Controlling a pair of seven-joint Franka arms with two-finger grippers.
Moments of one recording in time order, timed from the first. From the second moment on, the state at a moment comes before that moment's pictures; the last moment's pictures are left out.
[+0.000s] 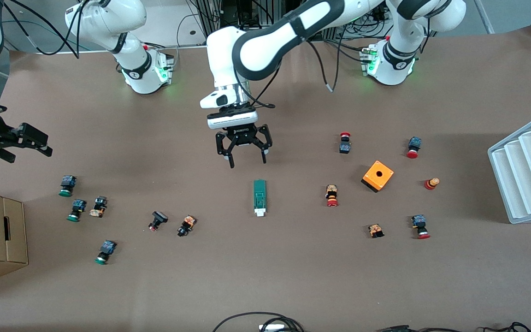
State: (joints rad) left arm -0.66 0.56 -0.47 -1.46 1.17 1.99 -1.54; right arm 0.23 -0.10 -0.32 -1.78 0.05 1.76 -0.19
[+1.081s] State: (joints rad) left arm -0.33 0.30 -0.46 -1.44 0.55 2.10 -0.95; right arm 0.23 -0.09 -0.32 -1.78 0.05 1.76 -0.19
